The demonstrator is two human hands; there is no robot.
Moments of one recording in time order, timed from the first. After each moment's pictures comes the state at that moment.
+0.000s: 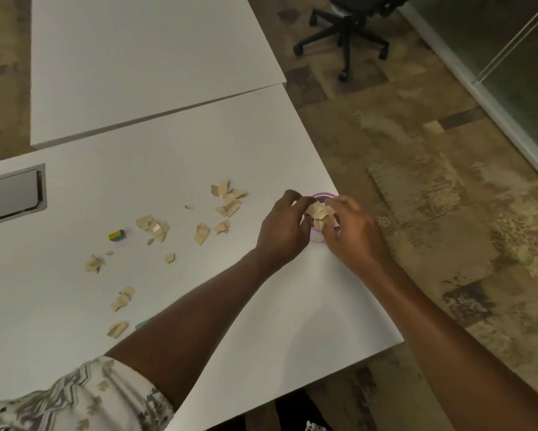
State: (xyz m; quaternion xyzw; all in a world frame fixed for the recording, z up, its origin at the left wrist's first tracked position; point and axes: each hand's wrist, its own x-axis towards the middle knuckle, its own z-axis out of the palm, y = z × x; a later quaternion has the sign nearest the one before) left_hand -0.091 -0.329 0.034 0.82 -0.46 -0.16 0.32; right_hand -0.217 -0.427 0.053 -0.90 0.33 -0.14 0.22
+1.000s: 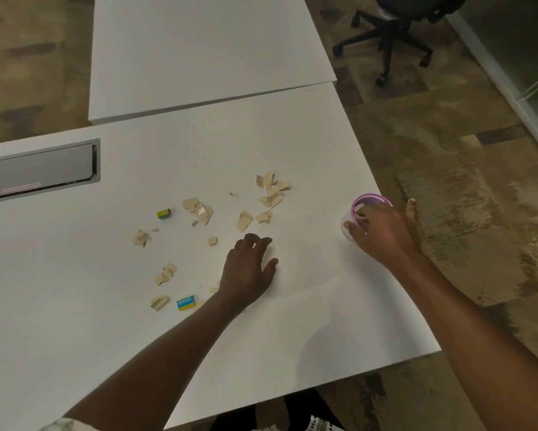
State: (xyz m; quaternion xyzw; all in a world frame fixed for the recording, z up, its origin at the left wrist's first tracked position) left_hand -0.056 -0.156 -0.020 0.89 -0.39 -0.16 0.20; right_hand -0.181 -0.415 0.051 -0.94 0.34 0.04 0.03
